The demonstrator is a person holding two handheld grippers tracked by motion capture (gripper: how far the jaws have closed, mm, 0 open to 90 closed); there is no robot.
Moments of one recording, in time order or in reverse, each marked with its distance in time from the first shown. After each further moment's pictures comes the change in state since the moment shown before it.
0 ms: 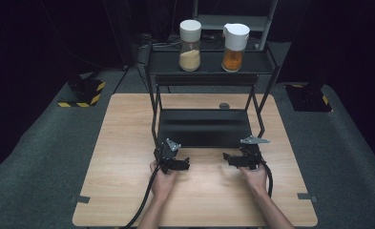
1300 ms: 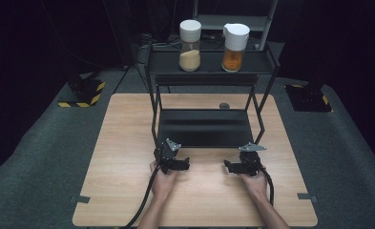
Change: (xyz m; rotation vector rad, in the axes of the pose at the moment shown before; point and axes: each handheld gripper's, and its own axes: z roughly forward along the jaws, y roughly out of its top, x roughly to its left) left arm 0.000 0.000 0.000 0.001 0.001 0.001; right arm 0.008 -0.019 0.007 0.042 -0.047 -0.046
